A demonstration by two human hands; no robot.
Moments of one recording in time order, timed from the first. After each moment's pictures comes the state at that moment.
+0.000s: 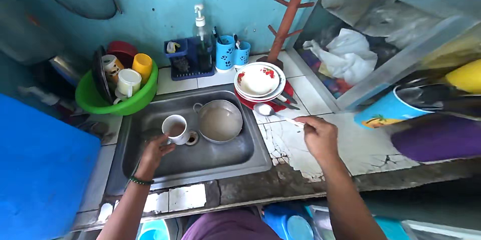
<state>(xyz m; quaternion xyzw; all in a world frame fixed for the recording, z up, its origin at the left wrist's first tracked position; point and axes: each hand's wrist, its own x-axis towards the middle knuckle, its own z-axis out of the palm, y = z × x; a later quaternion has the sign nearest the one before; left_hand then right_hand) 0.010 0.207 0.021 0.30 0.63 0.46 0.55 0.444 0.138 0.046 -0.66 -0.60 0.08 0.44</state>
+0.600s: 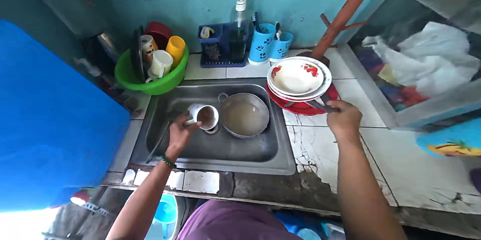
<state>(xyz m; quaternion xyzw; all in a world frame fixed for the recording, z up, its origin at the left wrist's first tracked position) 0.019 0.195 0.016 0.55 0.64 0.42 0.34 0.460 0.233 0.023 -0.76 -0.50 0.18 0.36</state>
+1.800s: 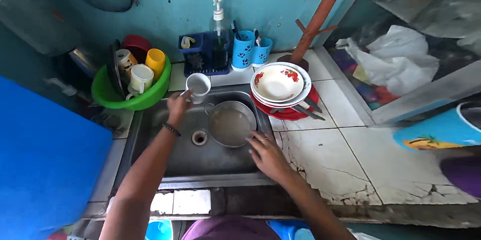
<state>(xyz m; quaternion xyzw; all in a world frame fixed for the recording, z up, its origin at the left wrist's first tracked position) 0.074 0.321 0.063 0.39 0.63 0.50 0.45 0.347 0.170 -0.008 -0.55 -0.78 0.19 0.23</state>
